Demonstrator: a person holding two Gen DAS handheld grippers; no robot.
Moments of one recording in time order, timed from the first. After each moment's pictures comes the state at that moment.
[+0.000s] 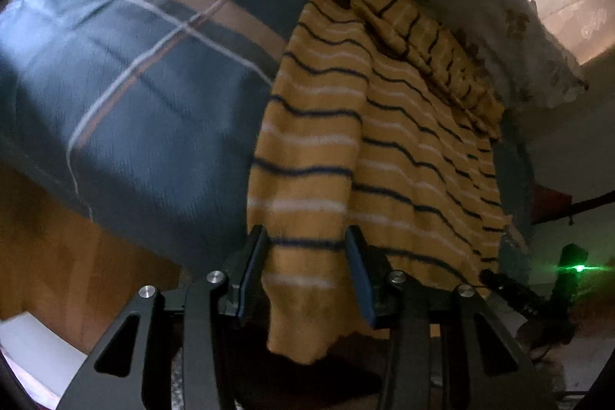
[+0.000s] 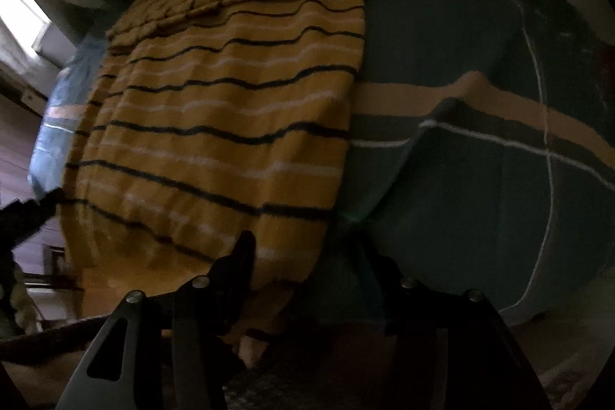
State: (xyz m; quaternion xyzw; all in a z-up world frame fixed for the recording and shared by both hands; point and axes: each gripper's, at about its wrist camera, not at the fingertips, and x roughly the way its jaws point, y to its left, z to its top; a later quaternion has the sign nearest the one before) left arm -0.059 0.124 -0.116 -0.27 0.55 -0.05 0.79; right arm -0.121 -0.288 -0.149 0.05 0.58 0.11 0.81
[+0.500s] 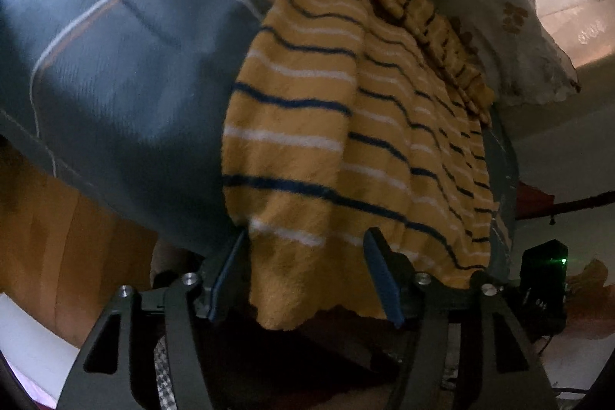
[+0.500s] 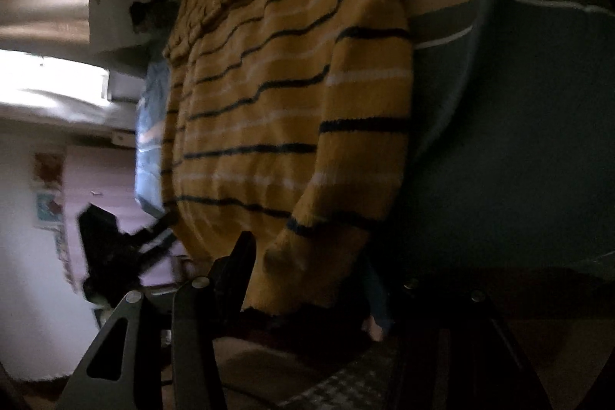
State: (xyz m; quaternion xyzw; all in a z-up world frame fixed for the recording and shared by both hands) left arm -0.072 0.113 -0.146 -0.32 0.57 -0.07 0.76; right arm -0.113 -0.293 -0.169 0.27 0.61 0.23 0.70
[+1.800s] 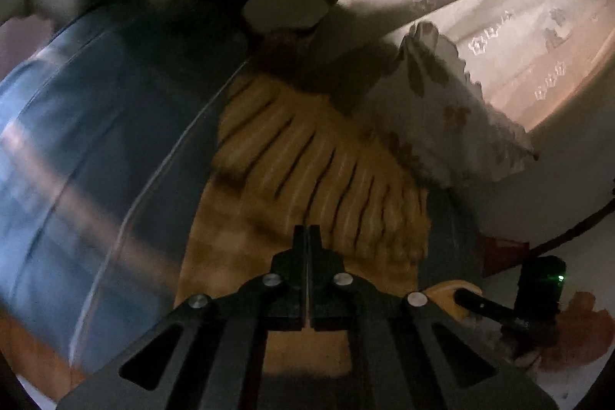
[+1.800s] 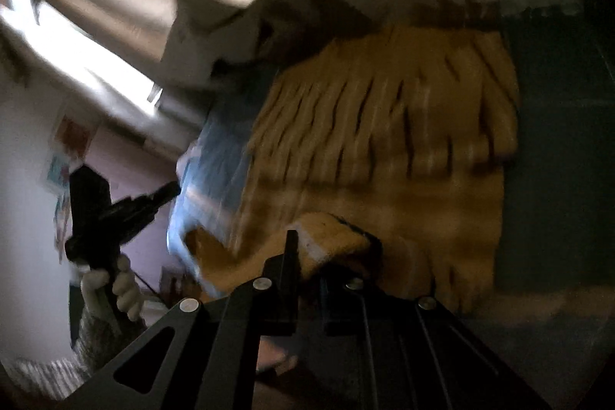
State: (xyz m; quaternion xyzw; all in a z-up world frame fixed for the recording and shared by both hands) left arm 0.106 0.140 -0.014 -0.28 0.44 -0.10 0.85; right arm 0.041 -0.264 -0.033 0.20 0.49 0.31 0.79
